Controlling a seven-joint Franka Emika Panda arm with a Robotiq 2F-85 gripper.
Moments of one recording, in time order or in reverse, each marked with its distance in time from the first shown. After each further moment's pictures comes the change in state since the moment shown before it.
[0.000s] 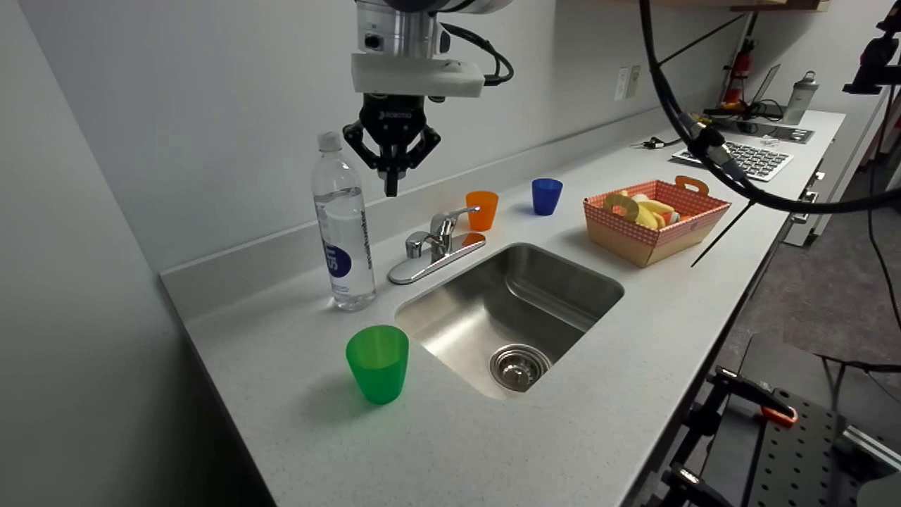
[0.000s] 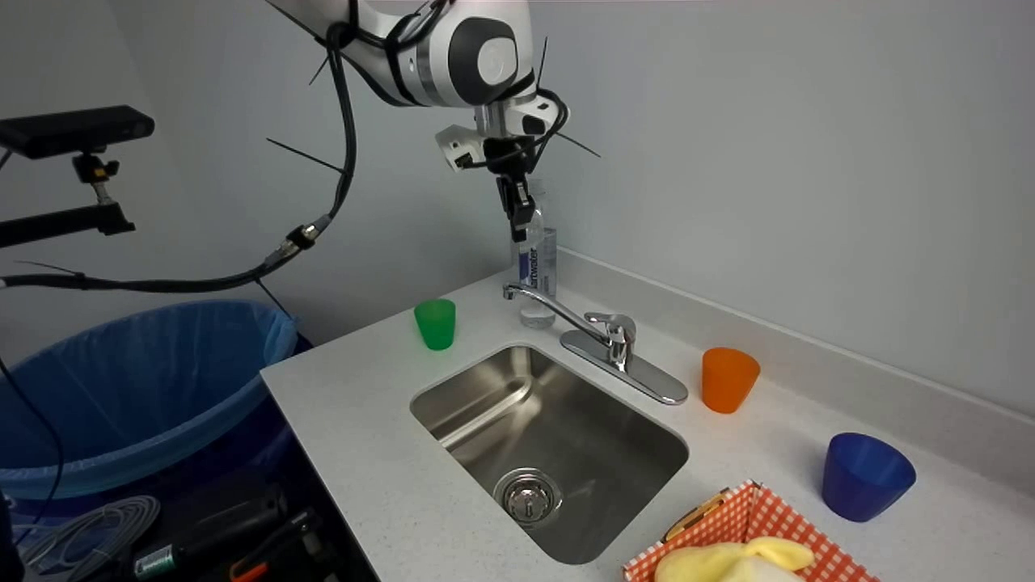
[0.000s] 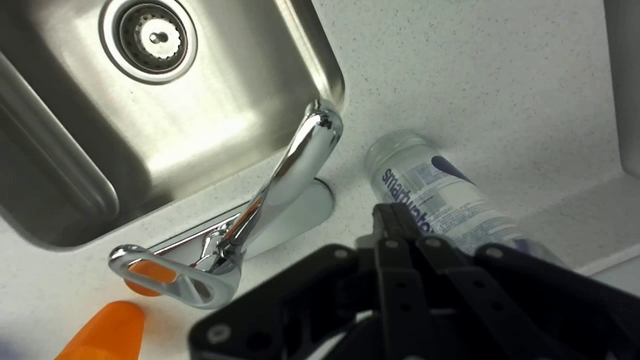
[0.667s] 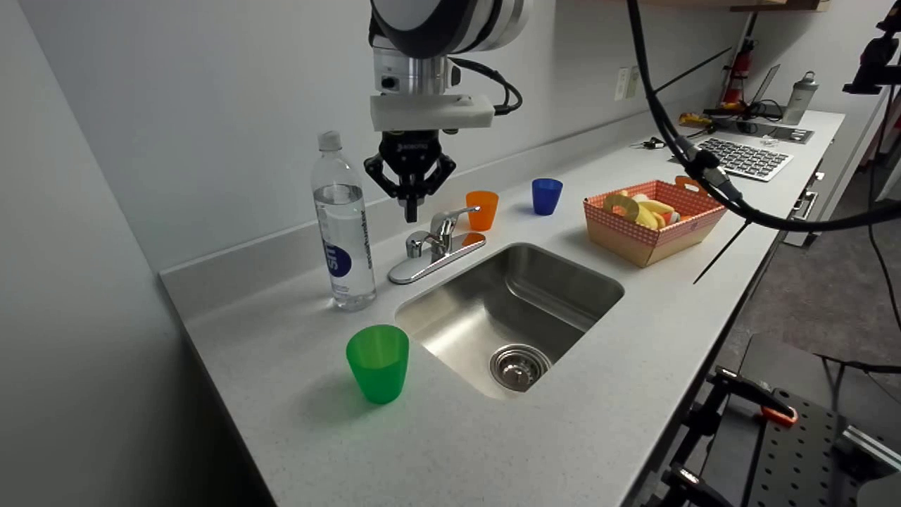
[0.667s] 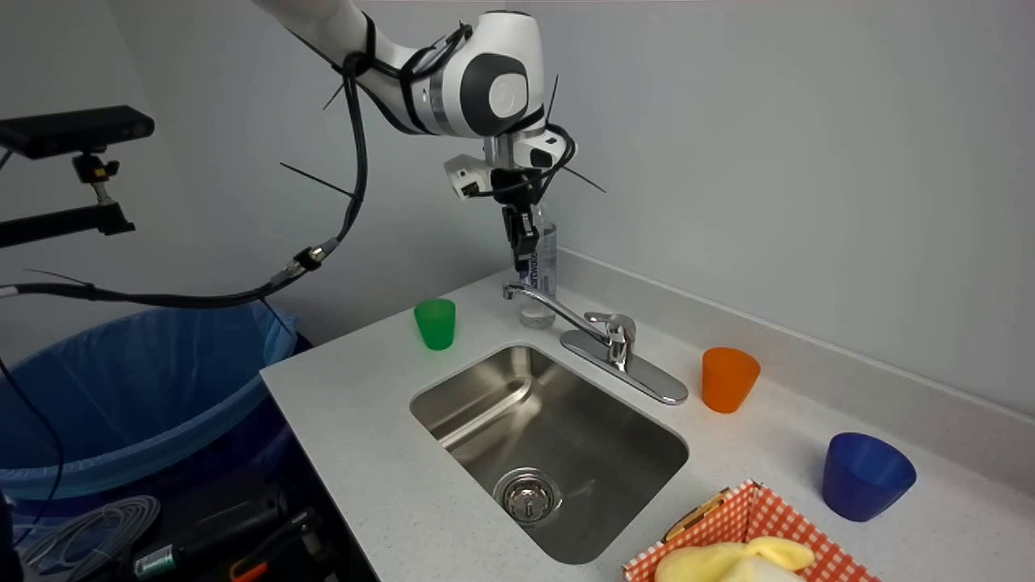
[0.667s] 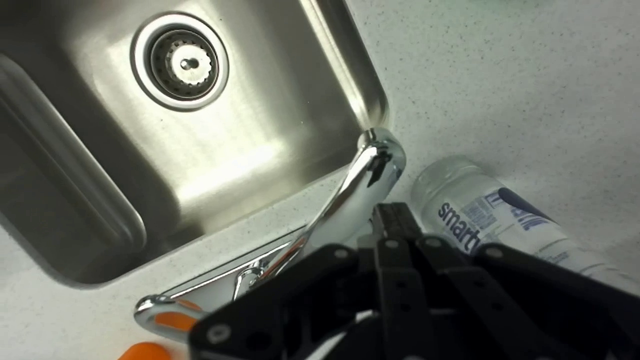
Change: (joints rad) arm -0.016 0.039 -0.010 -0.037 -0.001 -0.004 0.001
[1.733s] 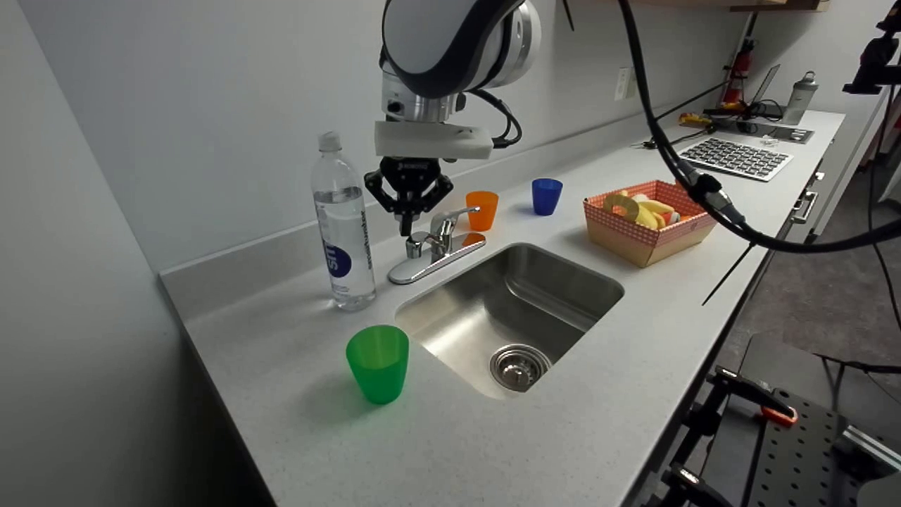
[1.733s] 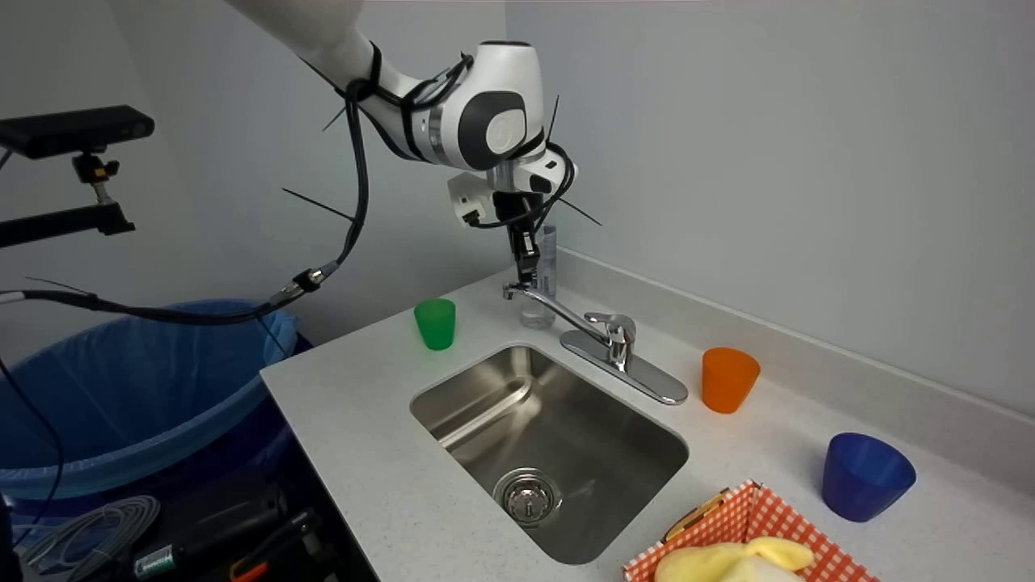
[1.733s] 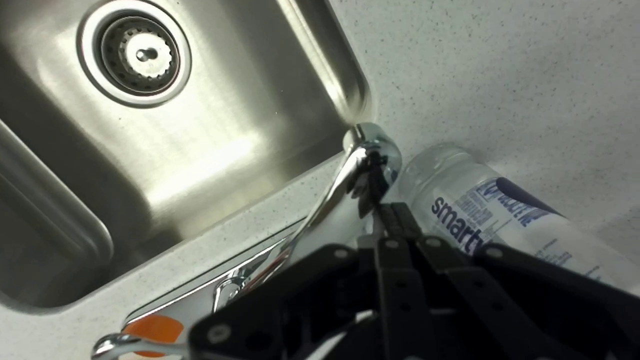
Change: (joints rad) arm -0.011 0.013 0.008 -0.077 0.041 0.175 0.003
